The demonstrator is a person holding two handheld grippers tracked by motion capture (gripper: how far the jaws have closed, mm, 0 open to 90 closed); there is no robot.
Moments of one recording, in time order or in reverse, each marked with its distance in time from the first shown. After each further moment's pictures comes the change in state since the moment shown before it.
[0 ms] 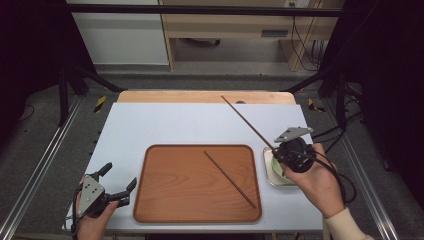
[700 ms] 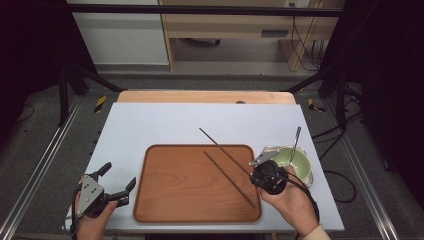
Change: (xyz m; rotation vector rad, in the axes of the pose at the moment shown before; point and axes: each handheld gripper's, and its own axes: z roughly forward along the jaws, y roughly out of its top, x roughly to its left) left arm 0.001 0.001 -0.001 -0.004 0.003 0.003; right arm 0.062 -0.020 0.042 0.107 0.173 0.003
